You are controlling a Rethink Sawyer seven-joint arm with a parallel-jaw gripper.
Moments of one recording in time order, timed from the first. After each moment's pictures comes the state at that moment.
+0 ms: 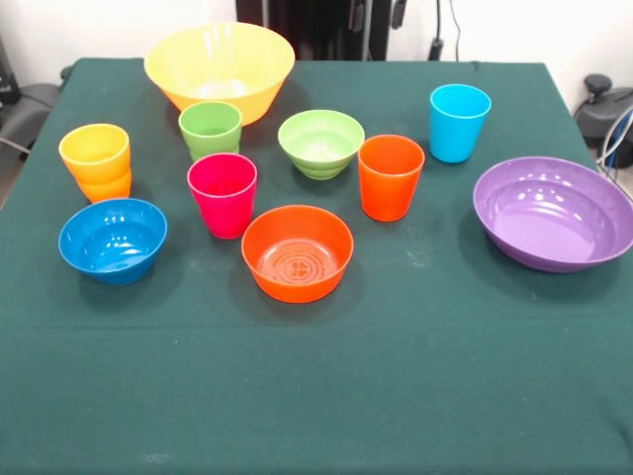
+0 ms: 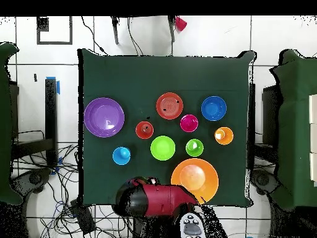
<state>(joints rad) -0.19 -0.79 -0.02 2.23 -0.20 0.23 1.57</state>
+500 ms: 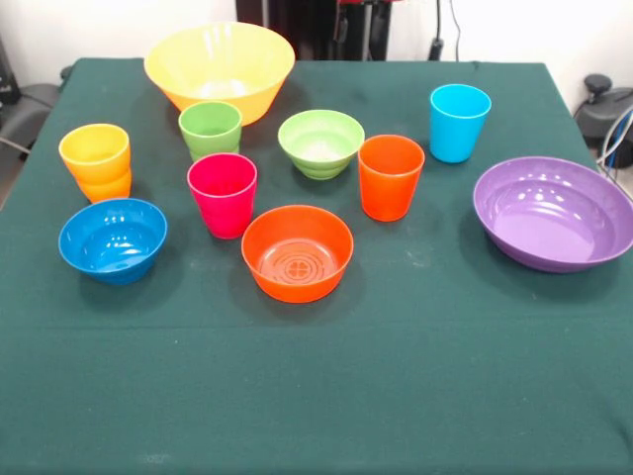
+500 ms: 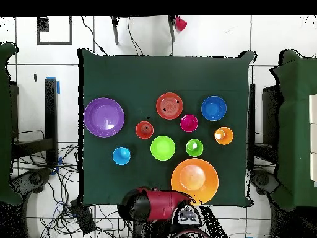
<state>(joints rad) -0.15 -0.60 -0.10 2.22 -0.22 0.12 1.58</state>
